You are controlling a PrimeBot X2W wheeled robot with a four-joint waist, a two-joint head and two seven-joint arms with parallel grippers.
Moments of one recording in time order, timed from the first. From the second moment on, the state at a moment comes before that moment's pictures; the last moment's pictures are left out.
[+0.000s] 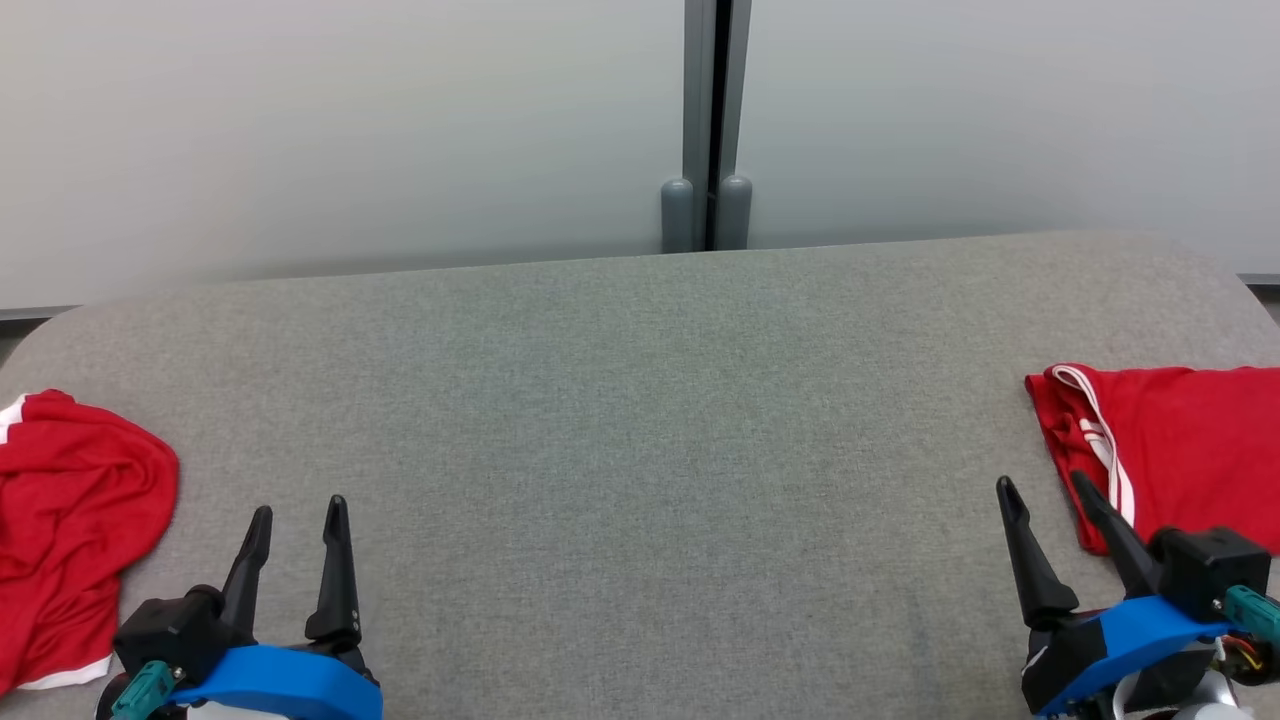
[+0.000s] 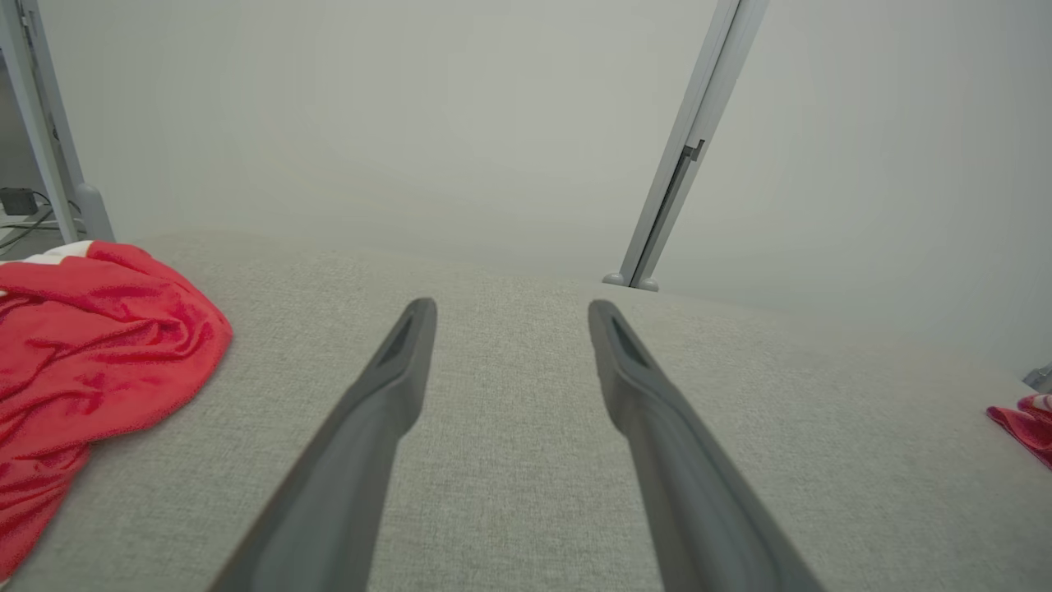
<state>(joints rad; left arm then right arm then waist) -0.05 0.35 -0.33 0.21 -0.64 0.10 -0.26 -0.05 -0.14 -0.03 0.13 0.21 0.13 -0.03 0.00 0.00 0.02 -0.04</state>
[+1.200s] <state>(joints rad) -0.02 0.34 -0.32 0.19 -0.61 0.10 -0.25 0.00 -0.07 -0.04 0.10 0.15 0.13 -0.06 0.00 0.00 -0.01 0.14</state>
